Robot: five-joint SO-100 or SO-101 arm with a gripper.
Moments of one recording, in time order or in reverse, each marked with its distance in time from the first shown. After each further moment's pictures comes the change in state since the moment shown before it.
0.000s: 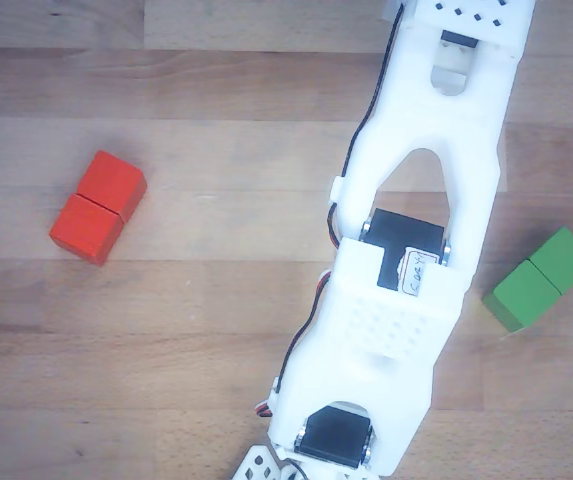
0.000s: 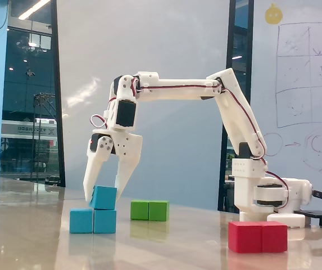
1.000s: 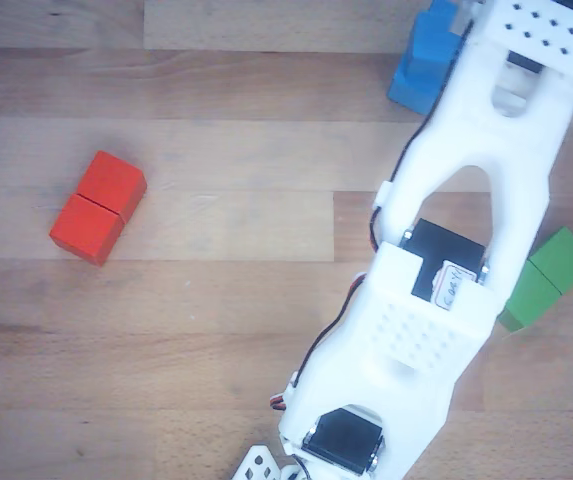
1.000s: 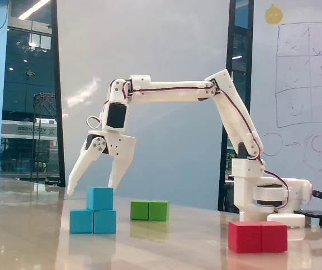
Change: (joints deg) arm 9.7 0.0 0.0 -1.1 -6.2
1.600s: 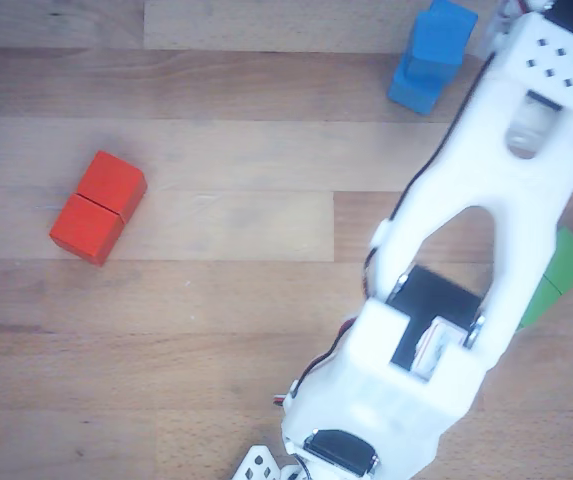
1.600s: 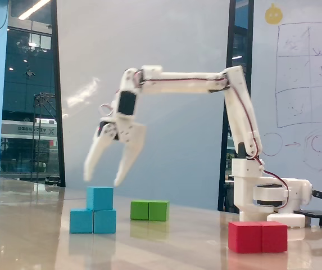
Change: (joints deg) arm -0.4 17.6 15.1 0.0 2.5
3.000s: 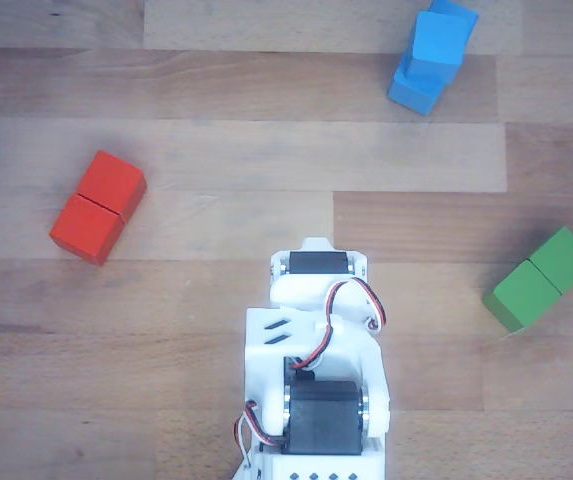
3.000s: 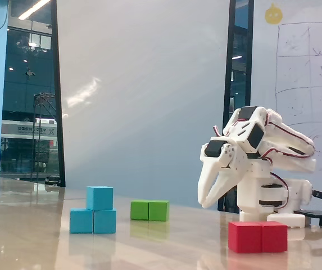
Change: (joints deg) arm -25.0 112.1 92.3 -6.2 7.0
